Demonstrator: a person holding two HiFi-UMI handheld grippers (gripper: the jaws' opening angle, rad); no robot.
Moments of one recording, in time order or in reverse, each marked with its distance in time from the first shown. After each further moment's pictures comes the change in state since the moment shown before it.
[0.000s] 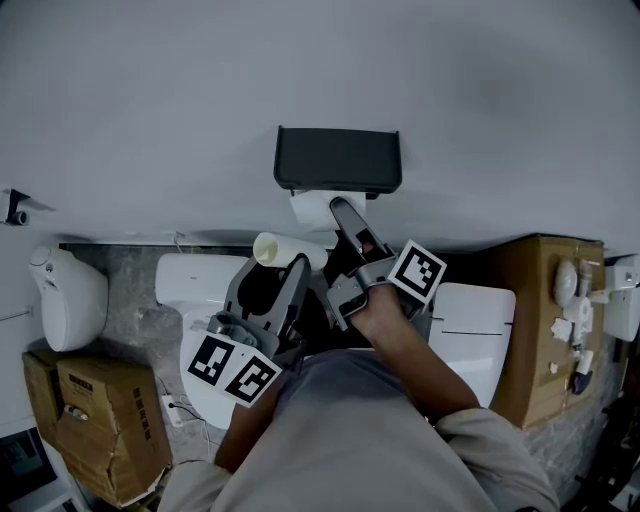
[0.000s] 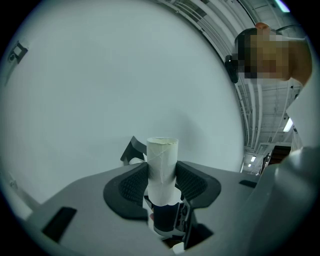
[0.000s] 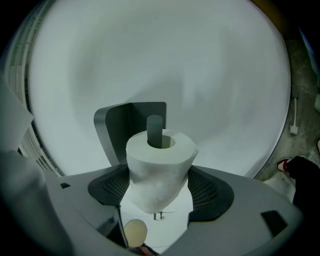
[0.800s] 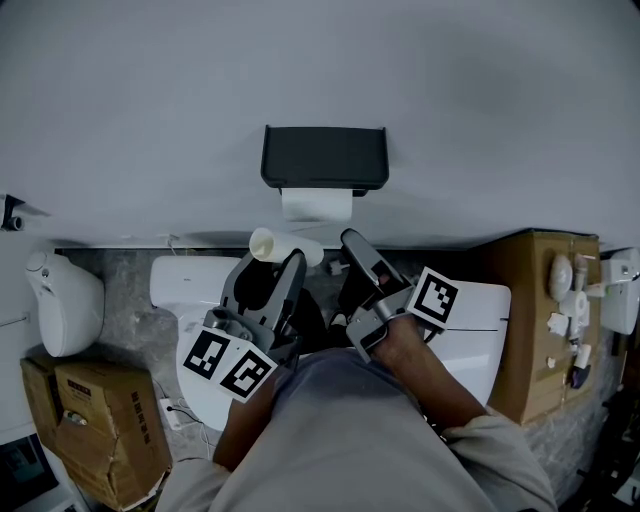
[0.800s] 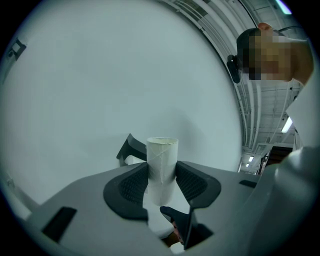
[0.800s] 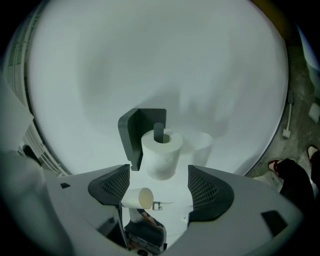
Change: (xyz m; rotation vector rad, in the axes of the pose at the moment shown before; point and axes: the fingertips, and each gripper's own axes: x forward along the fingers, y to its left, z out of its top) left arm 0.005 -0.004 -0.003 -0.007 0.010 -0.021; right arm -0.057 0.006 -0.010 -0.018 0.077 -0.001
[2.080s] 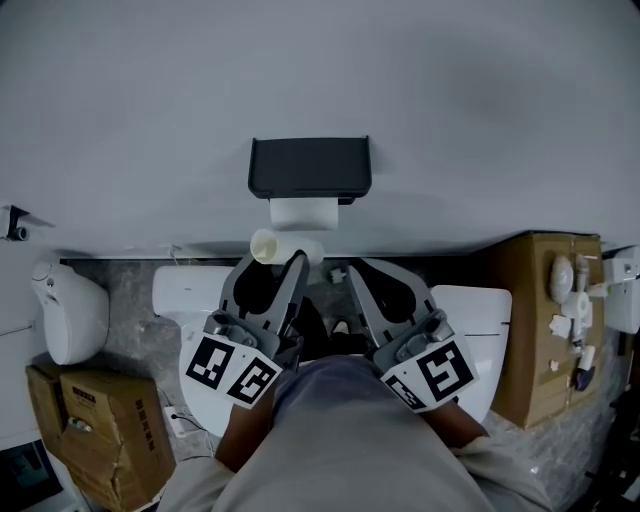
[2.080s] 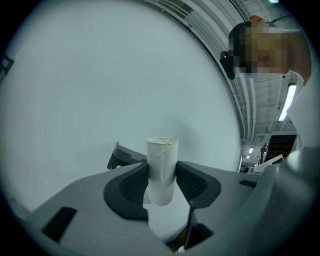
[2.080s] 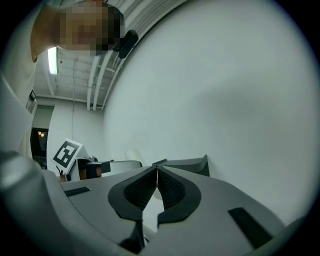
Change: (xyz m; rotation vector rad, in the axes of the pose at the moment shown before) left arm 0.016 -0.030 0.015 0.111 -0.022 -0.013; right arm -0.045 0.116 -0.012 -1.367 -0.004 0.014
